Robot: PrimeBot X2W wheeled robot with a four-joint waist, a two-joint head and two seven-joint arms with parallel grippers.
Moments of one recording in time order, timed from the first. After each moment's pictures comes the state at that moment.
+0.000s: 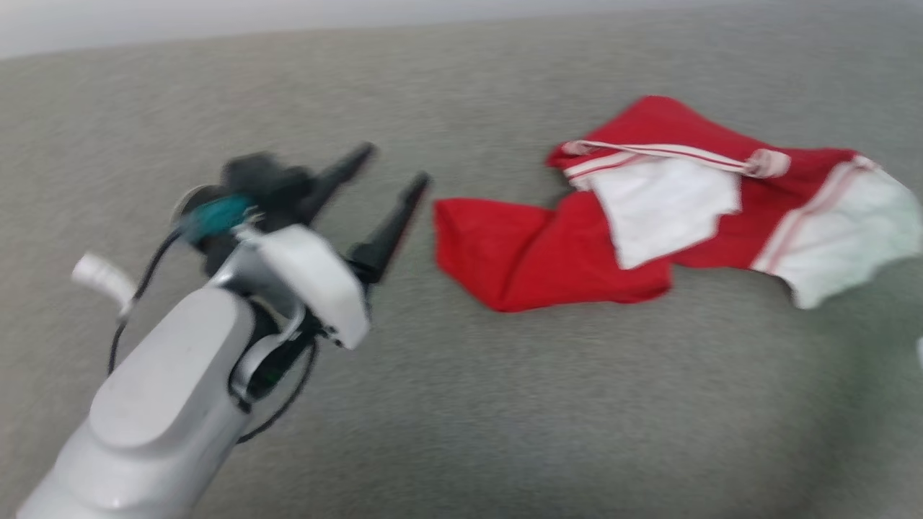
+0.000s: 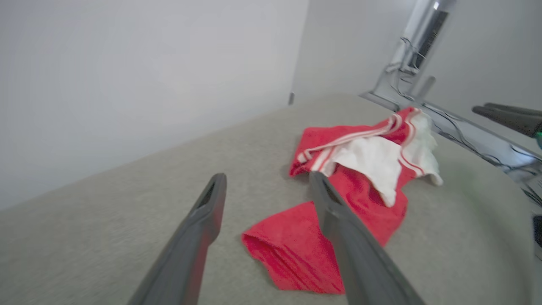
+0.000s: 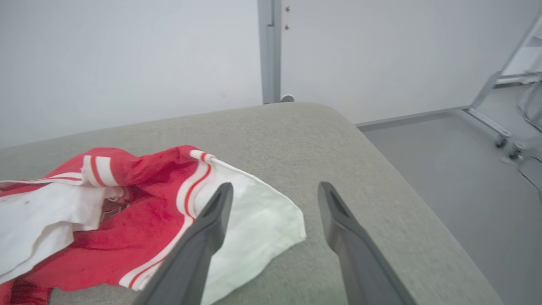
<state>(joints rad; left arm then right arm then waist) -0.66 0.45 -0.65 0.21 -0.68 -0.13 -0.01 -0.30 -0.31 -0.35 0.23 0.32 0.13 0.14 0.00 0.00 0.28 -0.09</state>
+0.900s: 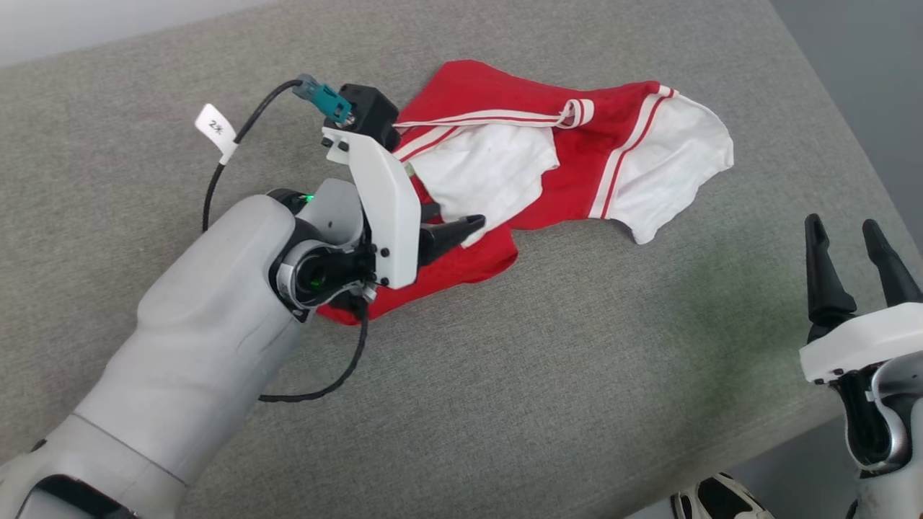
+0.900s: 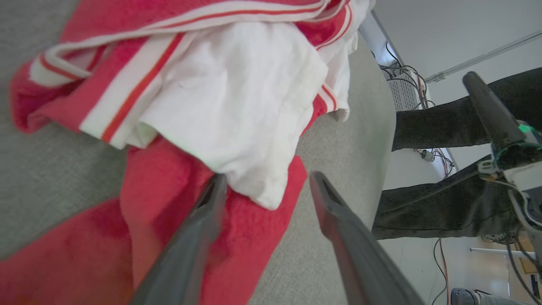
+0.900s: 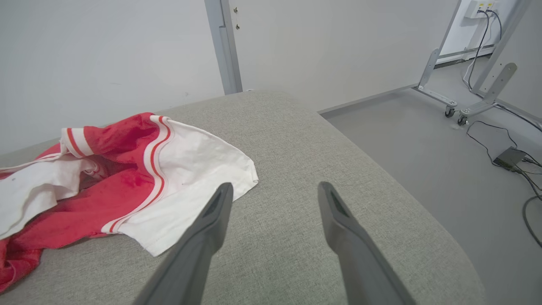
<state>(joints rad) -0.96 0.32 -0.83 0.54 -1.18 -0.10 0.60 -0.26 -0.14 -0.20 0.16 0.34 0.13 0.04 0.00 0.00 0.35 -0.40</state>
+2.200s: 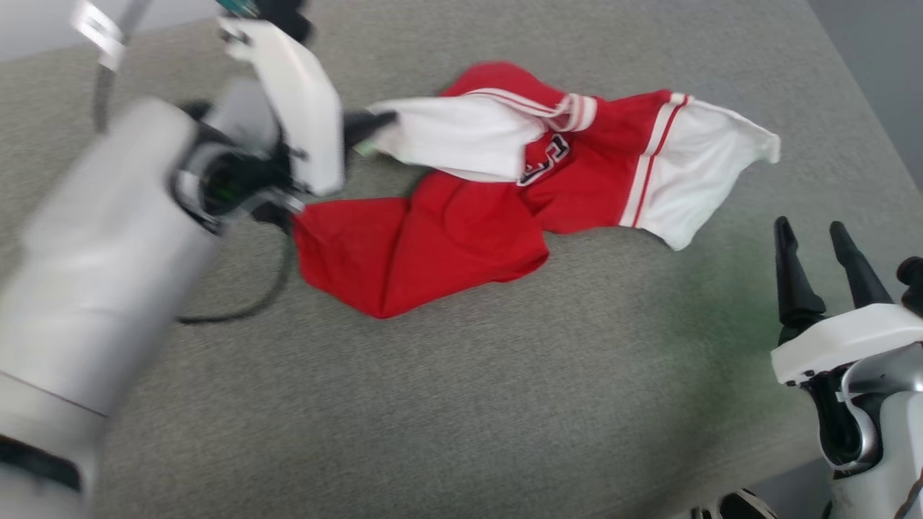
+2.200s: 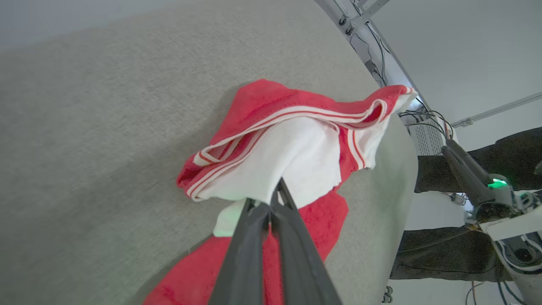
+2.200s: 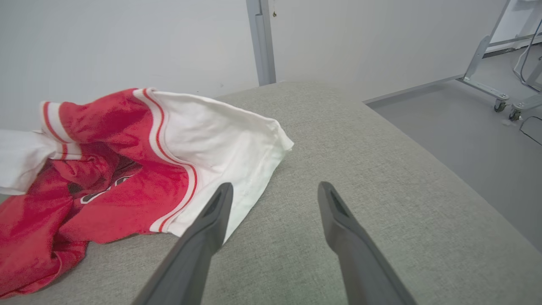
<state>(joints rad) -1.11 0.41 -0.81 0.59 -1.25 -0.13 0.61 -0.27 -0.13 -0.16 0.19 0.35 0.13 0.02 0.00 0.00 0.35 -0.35</state>
